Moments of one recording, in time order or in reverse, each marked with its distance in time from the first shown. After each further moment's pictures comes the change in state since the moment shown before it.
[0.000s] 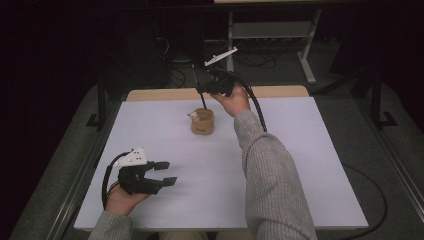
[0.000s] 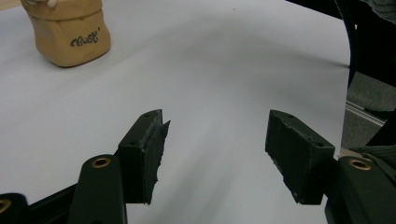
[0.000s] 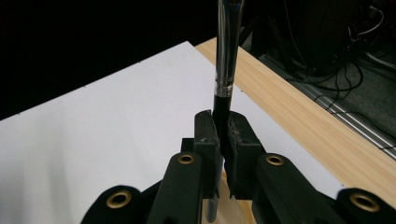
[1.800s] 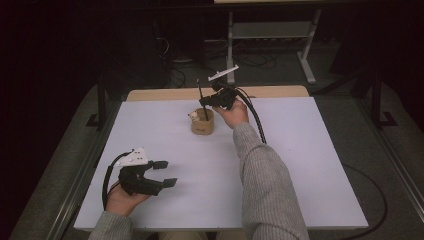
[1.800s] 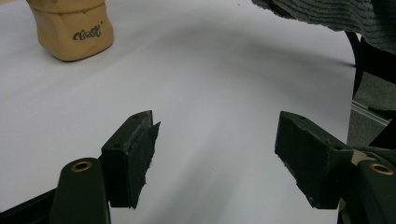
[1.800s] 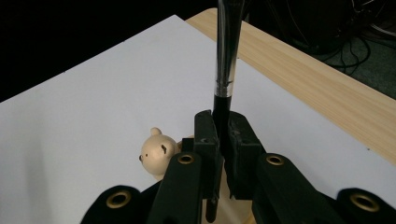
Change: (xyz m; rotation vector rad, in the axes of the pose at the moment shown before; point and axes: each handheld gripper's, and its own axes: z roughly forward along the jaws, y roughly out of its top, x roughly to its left) left arm 0.001 -0.001 0.003 0.012 0.006 -0.008; right arm -0.013 -0.047 0.030 0.015 -0.002 0.081
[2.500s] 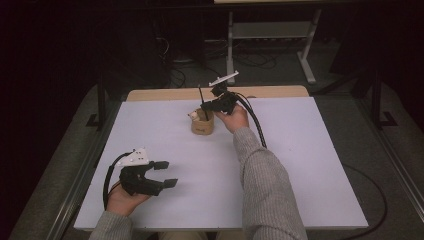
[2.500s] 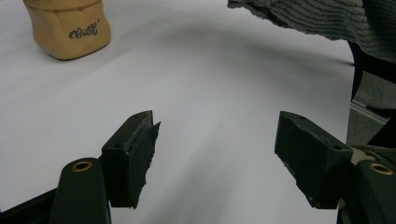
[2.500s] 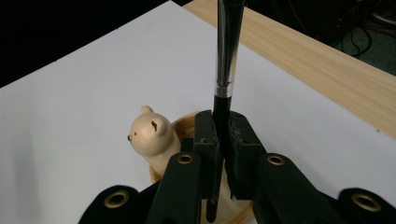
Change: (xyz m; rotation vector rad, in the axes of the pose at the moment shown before) left arm 0.000 0.000 0.002 0.003 -0.005 -0.001; right arm -0.002 -0.016 0.009 0.024 -0.008 0.016
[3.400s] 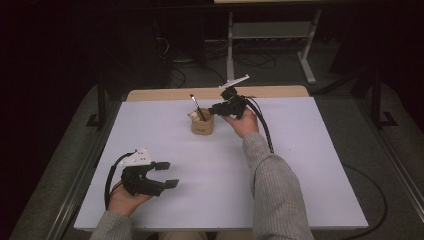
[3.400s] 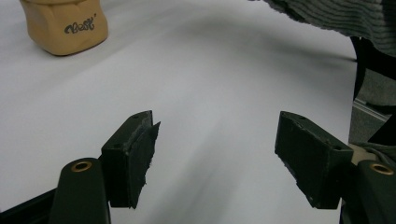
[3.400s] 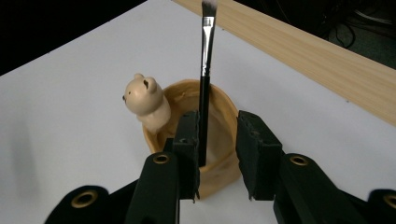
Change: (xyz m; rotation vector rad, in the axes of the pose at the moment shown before) left arm 0.001 -0.001 0.004 0.018 -0.002 0.000; right arm -0.004 -0.020 -0.028 -0.009 -0.037 0.013
